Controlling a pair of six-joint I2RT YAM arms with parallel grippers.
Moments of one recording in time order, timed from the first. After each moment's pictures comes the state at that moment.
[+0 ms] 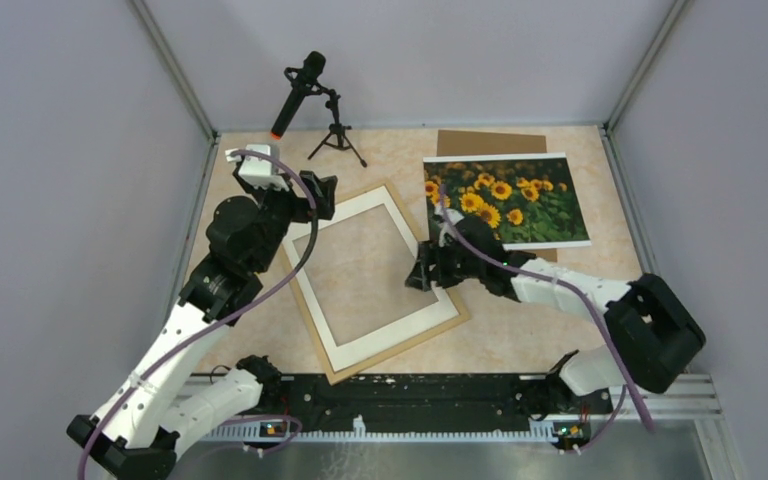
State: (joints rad) left arm -0.53 0.85 1.01 -0.15 -0.25 -0.22; right arm 0.78 1.45 0.75 0.01 -0.29 0.49
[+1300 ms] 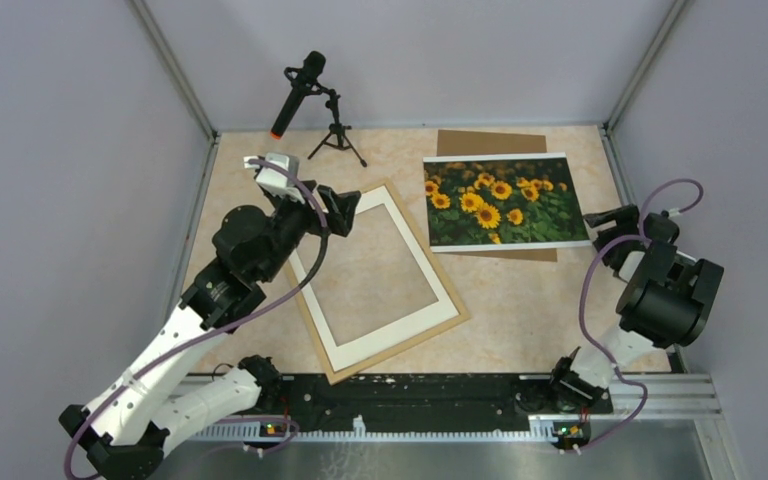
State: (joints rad) left arm -0.67 0.83 1.01 -0.16 -0.20 -0.23; right arm -0.57 1.65 0.65 0.39 -0.34 0.78
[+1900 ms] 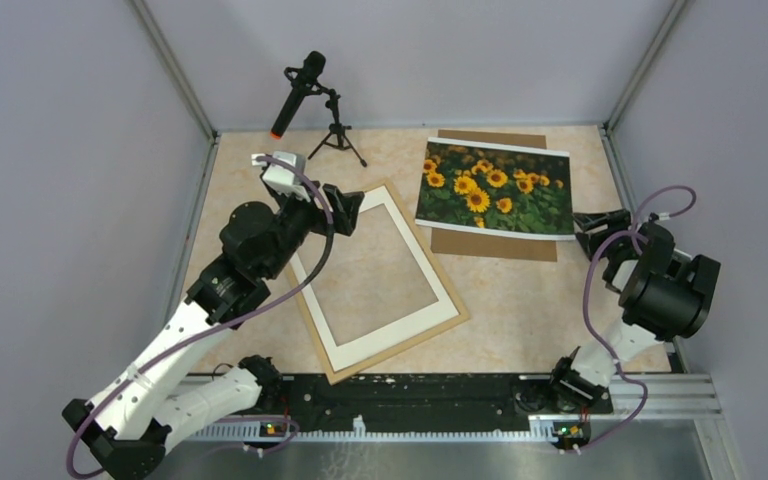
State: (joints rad) left arm -0.67 0.86 1.01 -0.16 -0.20 -0.23; right arm -0.57 1.74 0.57 0.71 -0.61 0.94
